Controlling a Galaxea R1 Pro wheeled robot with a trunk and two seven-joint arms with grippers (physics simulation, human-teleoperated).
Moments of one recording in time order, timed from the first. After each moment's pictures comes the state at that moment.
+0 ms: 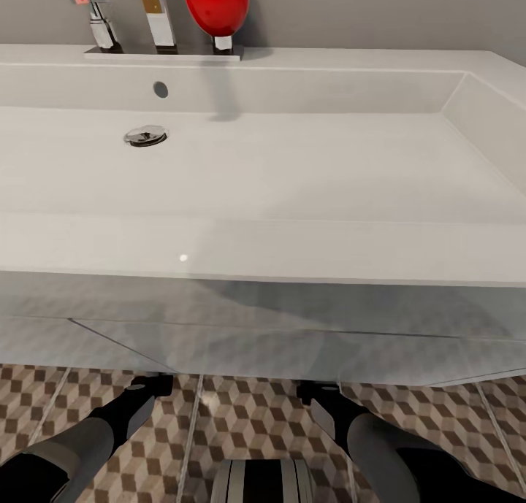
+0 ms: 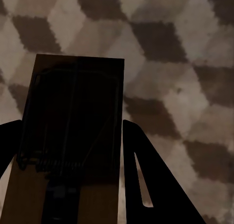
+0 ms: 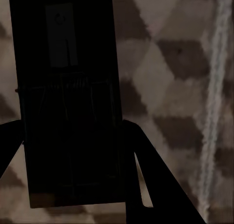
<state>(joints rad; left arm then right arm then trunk) -0.78 0.12 -0.40 -0.18 0.41 0.04 0.12 -0.83 0.17 -0.10 -0.06 0.07 0.09 -0.24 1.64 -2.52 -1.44</state>
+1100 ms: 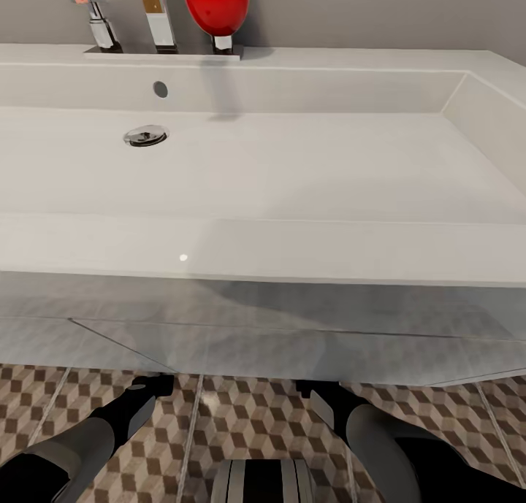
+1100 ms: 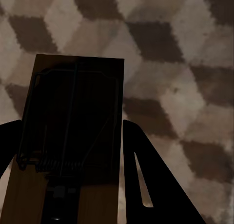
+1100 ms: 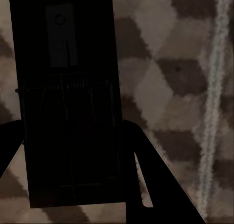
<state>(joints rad) -0.78 0.11 -0.40 -0.18 0.41 0.04 0.12 -0.86 0.17 -0.10 -0.05 0.07 0.11 -0.24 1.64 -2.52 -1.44</state>
